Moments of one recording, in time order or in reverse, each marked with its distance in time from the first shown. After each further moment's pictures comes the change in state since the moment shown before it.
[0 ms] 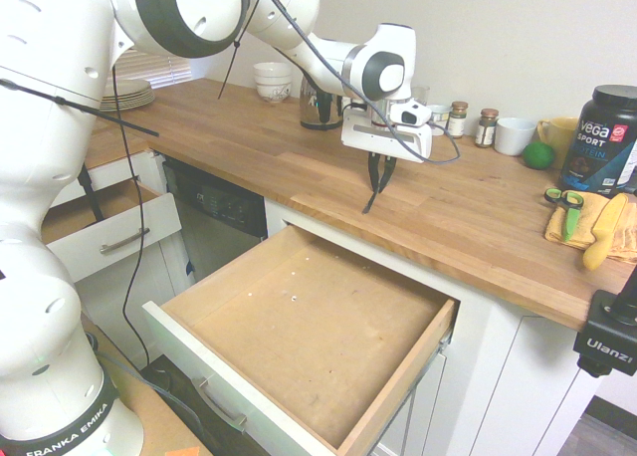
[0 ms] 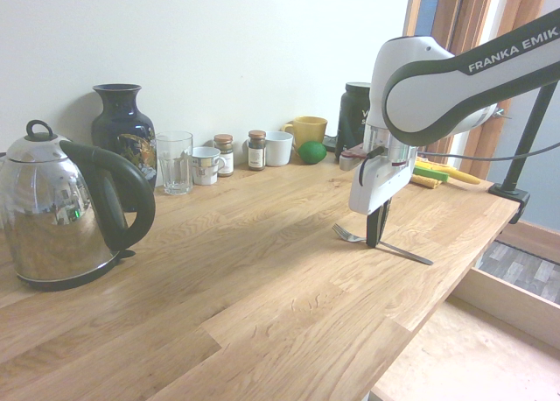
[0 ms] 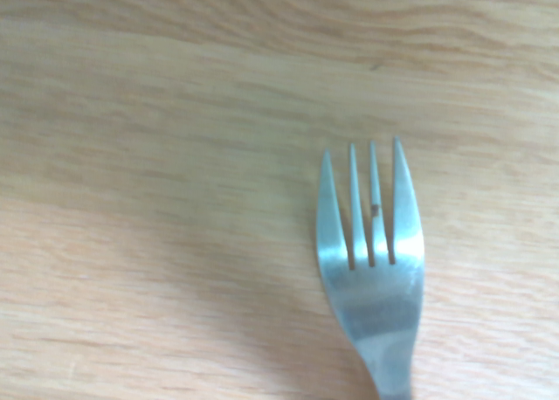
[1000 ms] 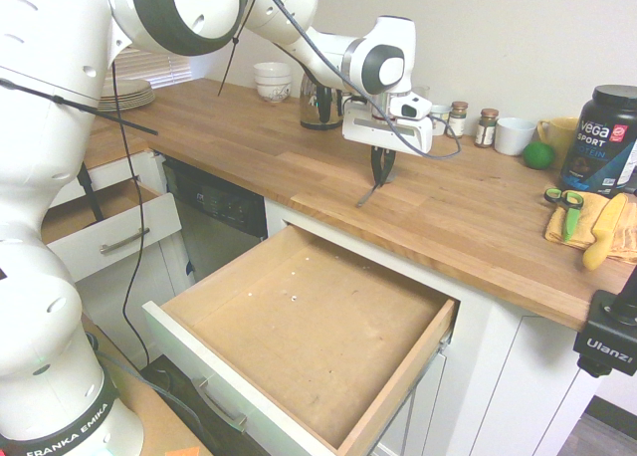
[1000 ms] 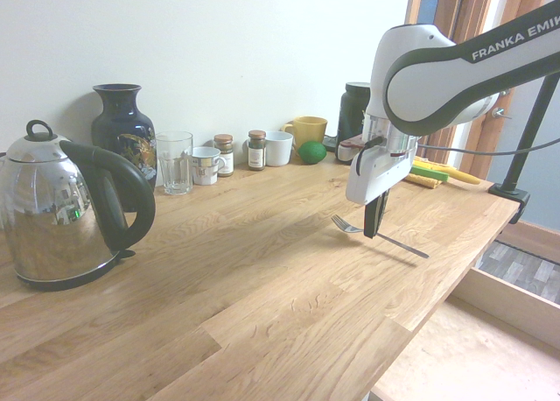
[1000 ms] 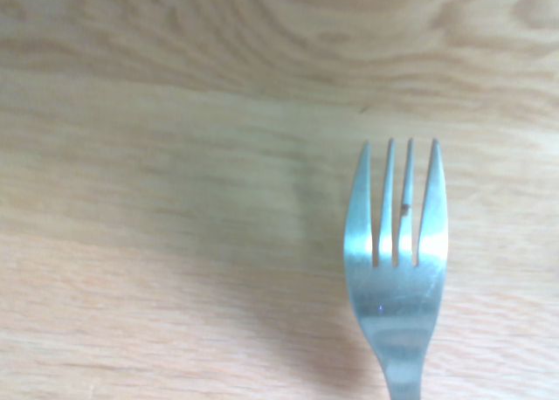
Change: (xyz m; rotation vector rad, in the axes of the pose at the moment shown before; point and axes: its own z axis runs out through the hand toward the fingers) arm 0.002 -0.002 -0.019 0.020 0.028 0.025
